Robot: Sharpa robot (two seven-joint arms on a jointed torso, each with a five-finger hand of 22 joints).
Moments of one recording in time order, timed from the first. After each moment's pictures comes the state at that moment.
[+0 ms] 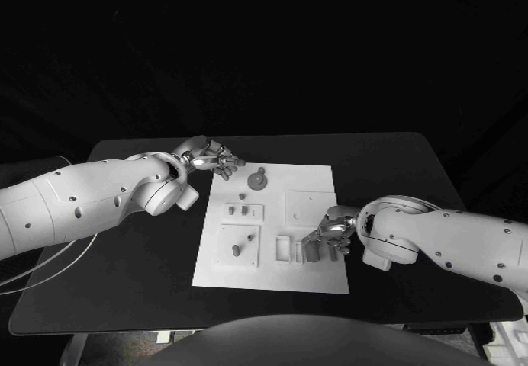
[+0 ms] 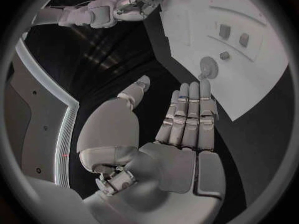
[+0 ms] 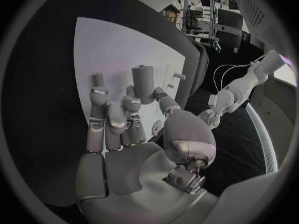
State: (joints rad) left arm 1.23 -0.81 -0.19 1.36 -0.55 -0.29 0.09; left_hand 0.98 -0.17 0.45 -0.12 0.08 0.84 0.19 0.23 0.52 1.12 0.14 0.10 0.22 0.92 0.13 0.34 0.70 0.09 0.95 0.03 0.16 0.95; right arm 1.12 -0.78 -0.21 1.56 -0.95 -0.02 -0.49; right_hand 0.78 0.04 0.36 -0.26 0.23 1.03 0.09 0.26 0.61 1.16 -0.02 1.10 0.99 1.29 -0.11 1.45 0.92 0.21 1.17 -0.04 0.87 1.31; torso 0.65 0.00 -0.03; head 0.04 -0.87
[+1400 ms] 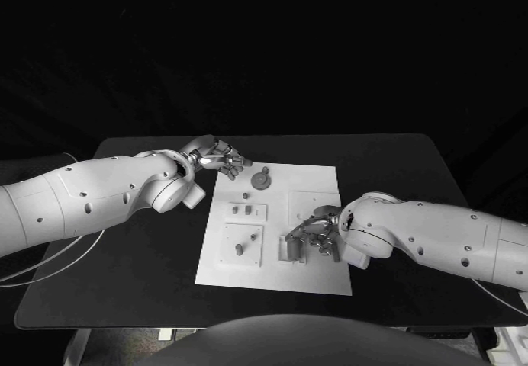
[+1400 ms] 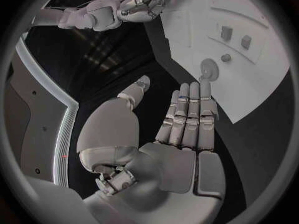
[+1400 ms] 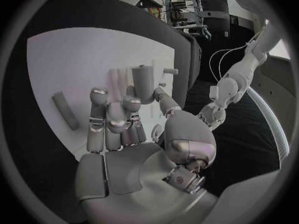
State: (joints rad) left arm 1.24 -0.80 -0.19 1.35 -0.55 -0.28 0.08; left_hand 0.98 -0.17 0.45 -0.12 0.08 0.84 0.19 0.24 0.52 1.12 0.14 0.10 0.22 0.92 0.13 0.34 0.70 0.08 0.95 0.03 0.16 0.95; right arm 1.15 -0.63 -0.24 1.46 -0.74 -0.05 -0.52; right_hand 0.74 0.04 0.40 -0.28 0.22 1.03 0.09 0.25 0.62 1.15 -0.02 1.10 0.99 1.28 -0.12 1.45 0.90 0.21 1.18 -0.04 0.87 1.31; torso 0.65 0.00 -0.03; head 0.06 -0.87
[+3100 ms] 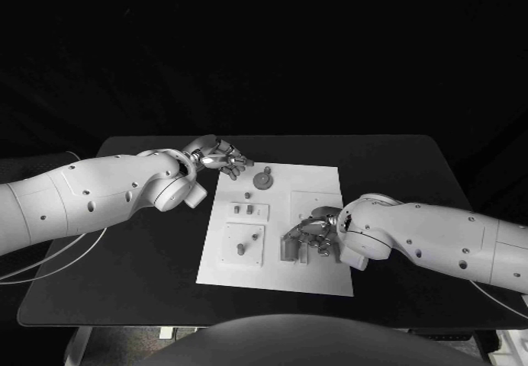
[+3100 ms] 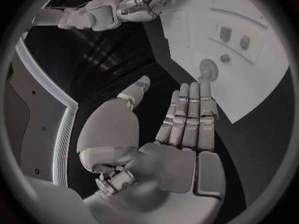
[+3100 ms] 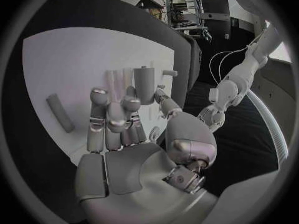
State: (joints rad) left arm 1.24 -0.80 -0.19 1.35 -0.56 -0.27 0.07; left_hand 0.98 -0.17 0.45 -0.12 0.08 0.84 0.19 0.24 0.52 1.12 0.14 0.10 0.22 0.92 0.13 0.34 0.70 0.08 0.95 0.03 0.16 0.95; right arm 1.15 -0.62 -0.24 1.46 -0.75 -0.05 -0.52; right_hand 0.68 -0.01 0.44 -0.26 0.22 1.01 0.10 0.23 0.62 1.14 -0.01 1.10 0.99 1.27 -0.11 1.44 0.89 0.21 1.18 -0.04 0.86 1.31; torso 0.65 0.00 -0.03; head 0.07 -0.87
